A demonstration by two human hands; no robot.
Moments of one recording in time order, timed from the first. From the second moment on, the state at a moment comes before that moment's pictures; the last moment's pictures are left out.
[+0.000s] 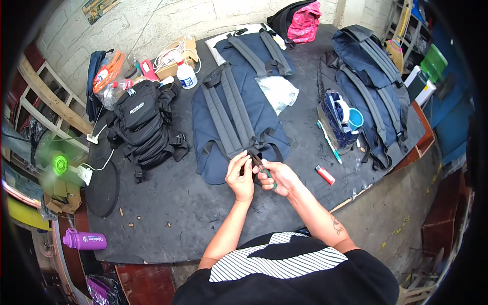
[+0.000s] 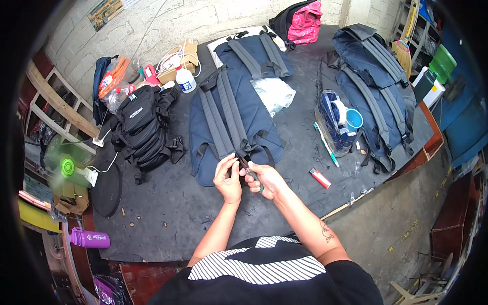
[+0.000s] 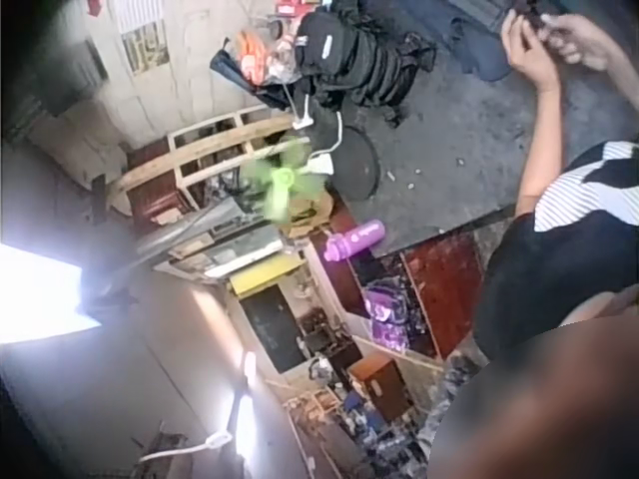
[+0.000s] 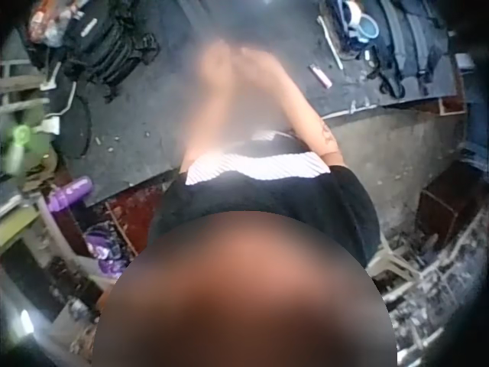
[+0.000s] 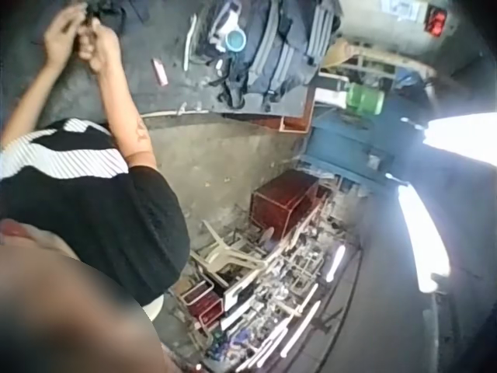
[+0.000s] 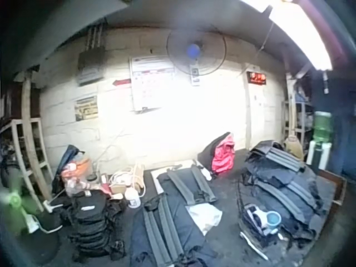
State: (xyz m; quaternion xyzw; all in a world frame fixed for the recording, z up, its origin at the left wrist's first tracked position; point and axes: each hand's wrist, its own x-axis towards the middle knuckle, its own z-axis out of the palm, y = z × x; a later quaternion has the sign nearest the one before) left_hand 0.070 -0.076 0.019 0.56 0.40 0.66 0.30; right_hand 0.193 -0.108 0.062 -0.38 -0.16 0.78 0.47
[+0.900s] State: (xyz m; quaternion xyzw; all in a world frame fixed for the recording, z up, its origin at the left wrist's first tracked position) left_hand 0.067 -0.078 0.022 0.54 0.37 0.67 0.35; right_hand 0.190 -0.105 0.080 -0.50 -0.28 0.70 0.43
